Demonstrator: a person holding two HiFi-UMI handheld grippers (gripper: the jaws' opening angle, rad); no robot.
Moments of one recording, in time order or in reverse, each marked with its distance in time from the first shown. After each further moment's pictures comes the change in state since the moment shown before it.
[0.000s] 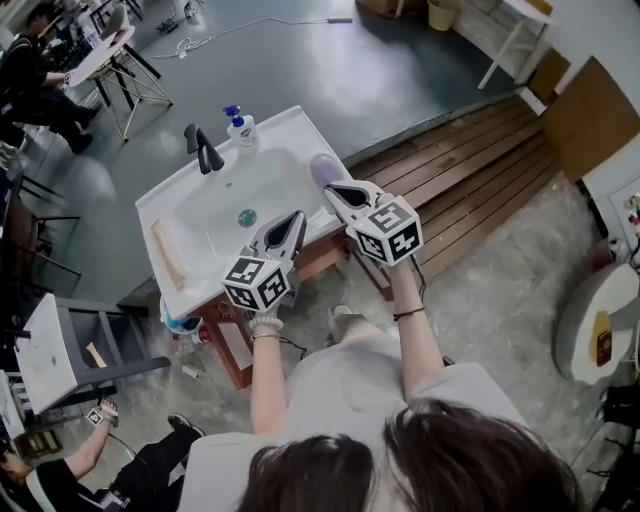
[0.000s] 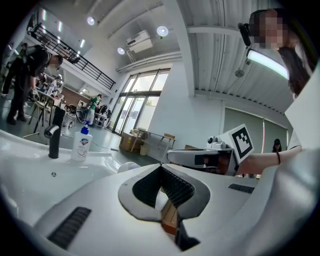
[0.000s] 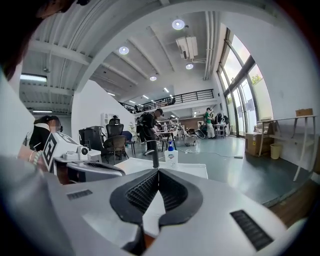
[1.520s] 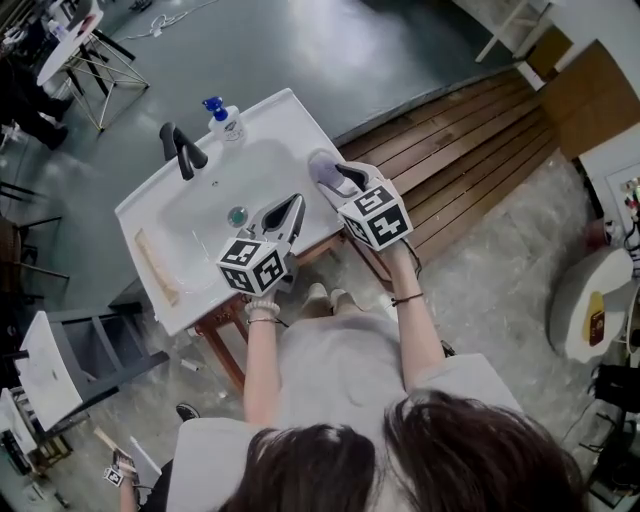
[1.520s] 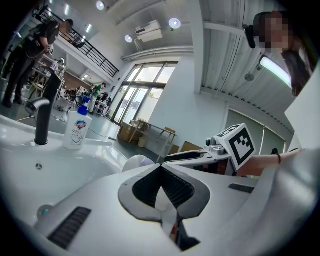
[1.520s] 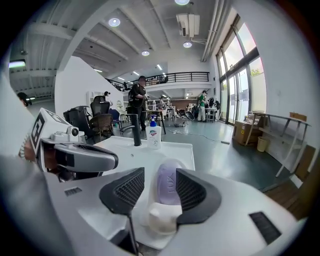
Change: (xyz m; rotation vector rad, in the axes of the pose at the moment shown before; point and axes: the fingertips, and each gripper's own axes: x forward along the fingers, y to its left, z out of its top) left arm 0.055 0.056 -0.019 -0.105 0.086 -0.044; right arm 0.058 -0.059 -0.054 -0.004 0.269 -0.132
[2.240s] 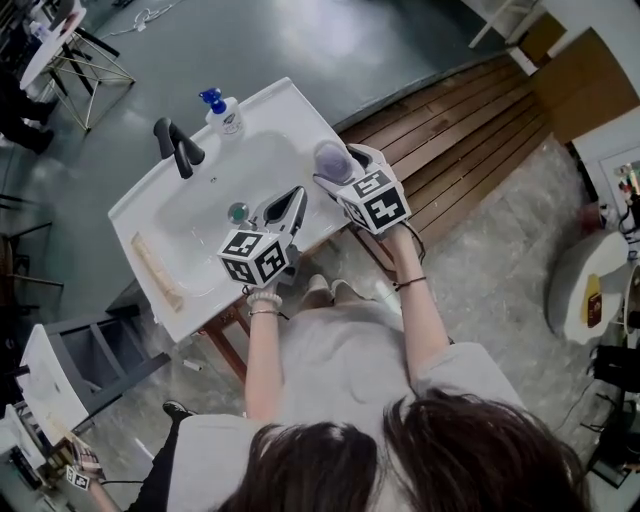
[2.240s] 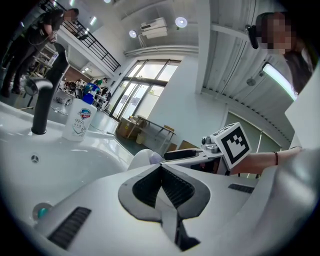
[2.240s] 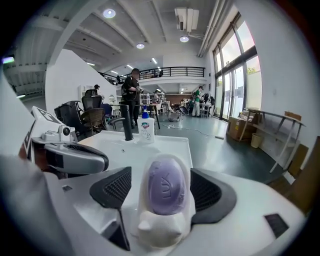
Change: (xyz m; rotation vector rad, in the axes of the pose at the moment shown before) left arm 0.006 0.028 -0.012 -0.051 0.029 -0.046; right arm 0.034 -0.014 -0.005 0.022 0.051 -0.076
